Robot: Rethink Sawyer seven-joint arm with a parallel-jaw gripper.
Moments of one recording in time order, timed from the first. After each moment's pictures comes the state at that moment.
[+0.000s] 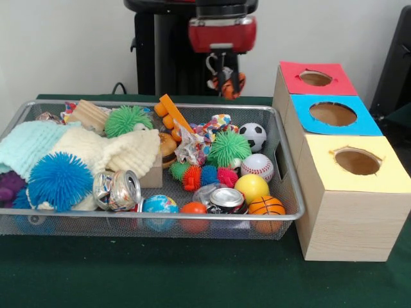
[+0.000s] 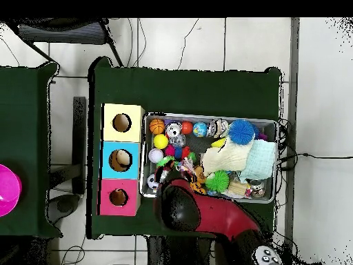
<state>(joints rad) -0.48 -0.90 0.25 2.18 -0.08 0.07 1.80</state>
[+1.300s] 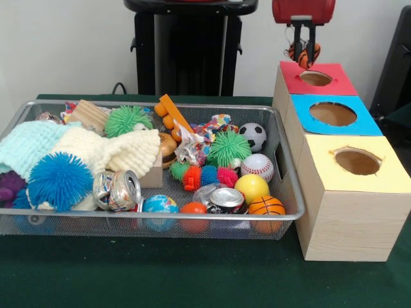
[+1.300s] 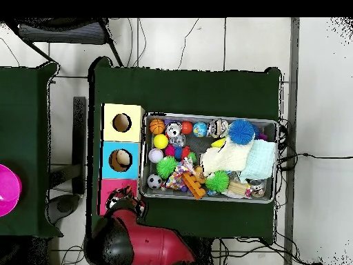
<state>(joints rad) -0.09 -1.00 0.12 2.35 0.17 -0.01 1.98</state>
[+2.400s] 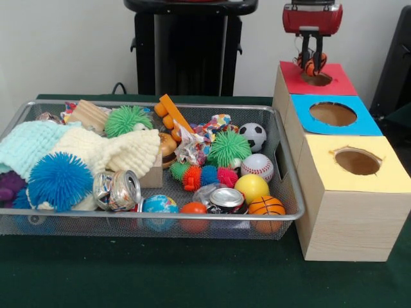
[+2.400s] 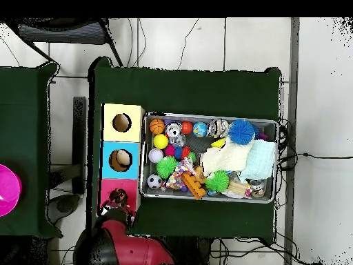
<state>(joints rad) 0.04 -0.91 0.08 2.39 0.24 -0.15 2.07</state>
